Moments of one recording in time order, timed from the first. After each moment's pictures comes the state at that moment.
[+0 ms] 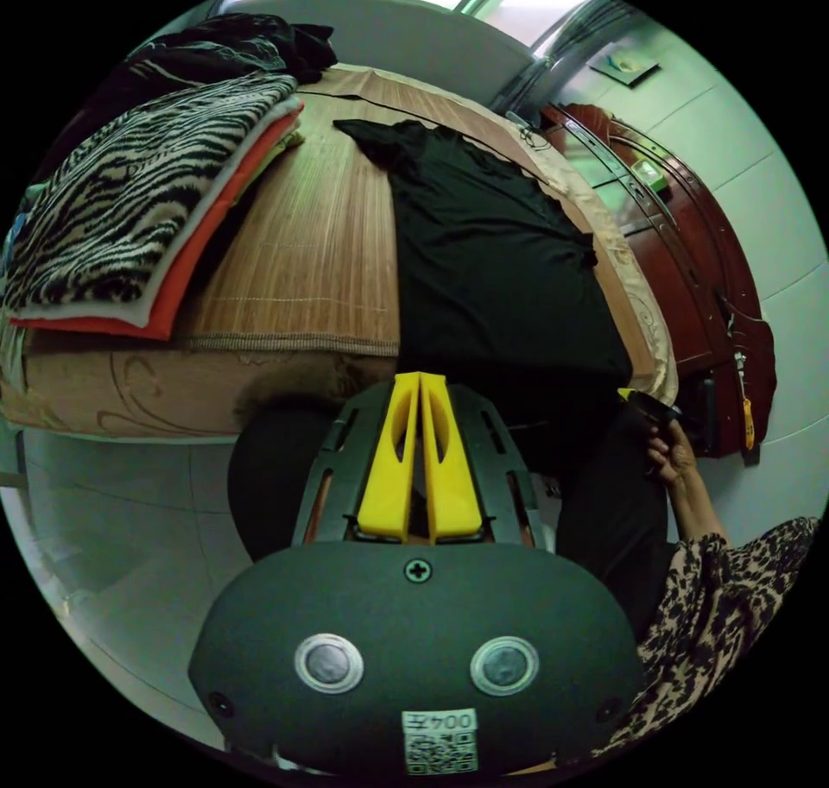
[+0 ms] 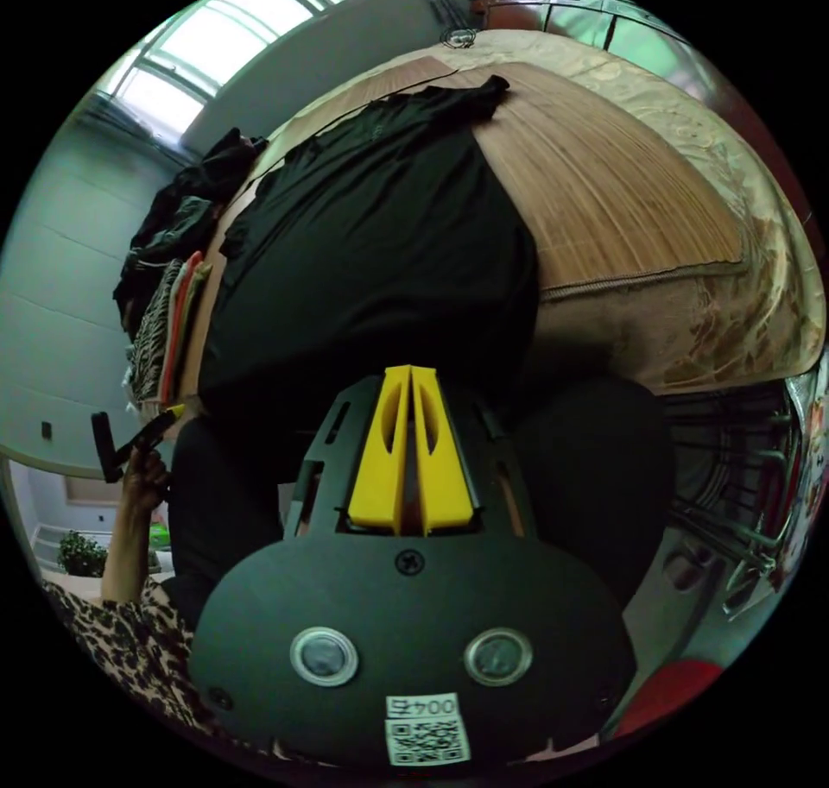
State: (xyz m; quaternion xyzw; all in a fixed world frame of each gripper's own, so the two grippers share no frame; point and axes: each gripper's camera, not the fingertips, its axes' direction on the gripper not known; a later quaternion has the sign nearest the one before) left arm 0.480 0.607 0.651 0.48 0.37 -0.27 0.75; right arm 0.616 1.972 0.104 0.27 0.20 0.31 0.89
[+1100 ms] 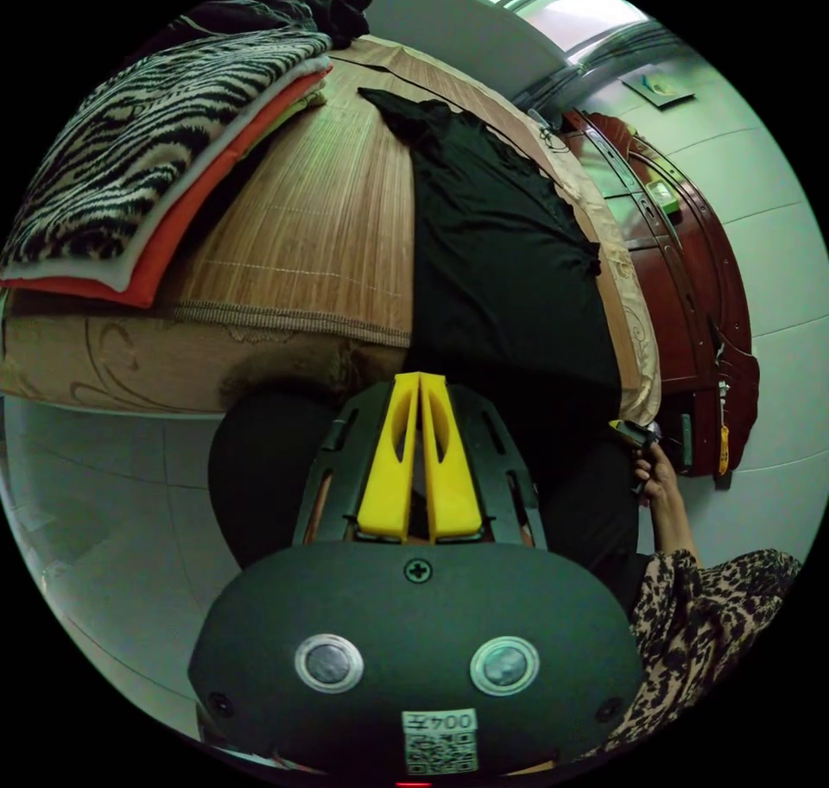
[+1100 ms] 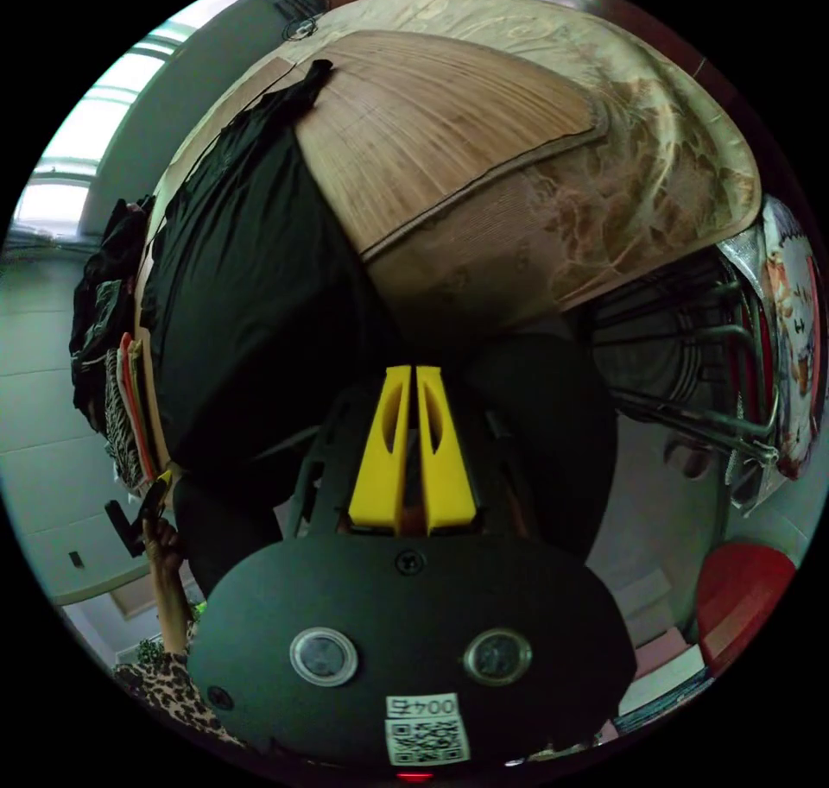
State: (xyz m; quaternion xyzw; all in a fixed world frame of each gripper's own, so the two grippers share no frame) left arm 0.476 0.573 0.682 0.45 0.43 -0.27 0.74; right arm 0.709 2.005 0.097 0.24 0.18 0.48 0.82
